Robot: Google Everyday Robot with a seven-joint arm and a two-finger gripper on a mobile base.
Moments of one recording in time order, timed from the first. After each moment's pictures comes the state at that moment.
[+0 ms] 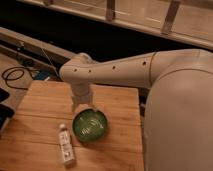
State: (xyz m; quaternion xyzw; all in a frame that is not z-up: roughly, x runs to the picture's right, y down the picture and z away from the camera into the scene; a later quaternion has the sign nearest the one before) arm -0.103 0.101 0.703 -0.26 0.23 0.64 0.68
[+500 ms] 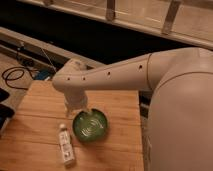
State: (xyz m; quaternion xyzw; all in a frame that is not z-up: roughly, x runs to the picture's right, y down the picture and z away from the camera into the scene) arm -0.143 0.125 0.683 -0.26 0.18 0.61 0.73
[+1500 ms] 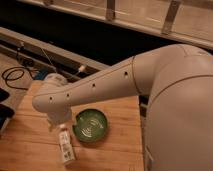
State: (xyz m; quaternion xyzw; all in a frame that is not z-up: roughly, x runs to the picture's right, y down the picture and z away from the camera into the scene) arm -0.200 0.168 0.656 -0.28 0.14 0.57 0.76
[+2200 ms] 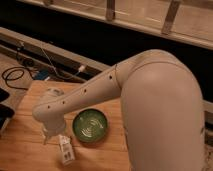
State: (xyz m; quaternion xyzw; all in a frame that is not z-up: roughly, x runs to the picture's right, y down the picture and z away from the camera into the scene) arm -0.237 0.241 0.683 -0.36 0.14 0.54 0.75
